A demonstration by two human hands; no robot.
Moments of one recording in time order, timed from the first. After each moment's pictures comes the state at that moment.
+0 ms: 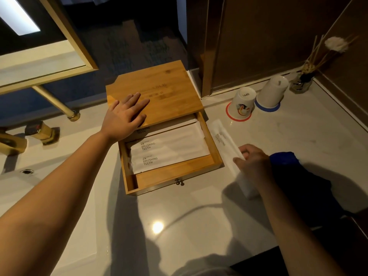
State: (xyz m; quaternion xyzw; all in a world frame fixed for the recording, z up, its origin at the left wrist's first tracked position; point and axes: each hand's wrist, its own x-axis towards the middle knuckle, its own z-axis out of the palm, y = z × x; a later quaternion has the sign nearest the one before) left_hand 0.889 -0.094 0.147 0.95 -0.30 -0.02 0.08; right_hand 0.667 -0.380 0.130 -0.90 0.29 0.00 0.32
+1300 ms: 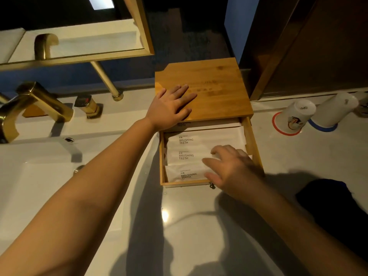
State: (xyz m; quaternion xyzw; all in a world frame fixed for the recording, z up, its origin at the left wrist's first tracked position) left_hand 0.893 -0.091 0.142 0.95 -0.30 0.00 0.09; right_hand 0.710 -0.276 0.178 -0.98 -0.15 0.09 0.09
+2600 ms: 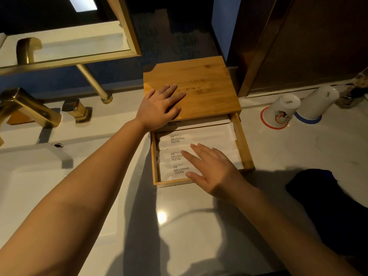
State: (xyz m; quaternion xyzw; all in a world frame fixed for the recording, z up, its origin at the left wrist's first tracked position) left_hand 0.892 -0.091 0.142 0.95 -0.29 0.00 0.10; right_hand 0.708 -0.263 0.151 -0.96 -0.16 0.12 0.20
